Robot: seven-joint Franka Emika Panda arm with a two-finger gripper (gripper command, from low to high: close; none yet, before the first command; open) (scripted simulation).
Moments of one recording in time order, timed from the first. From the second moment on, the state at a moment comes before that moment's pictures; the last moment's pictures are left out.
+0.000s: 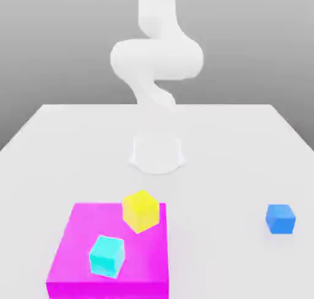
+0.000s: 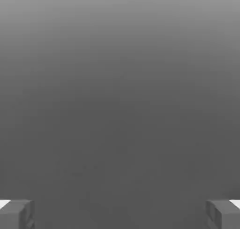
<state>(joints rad) 0.07 -0.71 0.01 -2.34 0.01 2.35 0.72</state>
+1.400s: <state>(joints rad) 0.59 0.15 0.17 -2.66 -0.09 2.81 0.08</state>
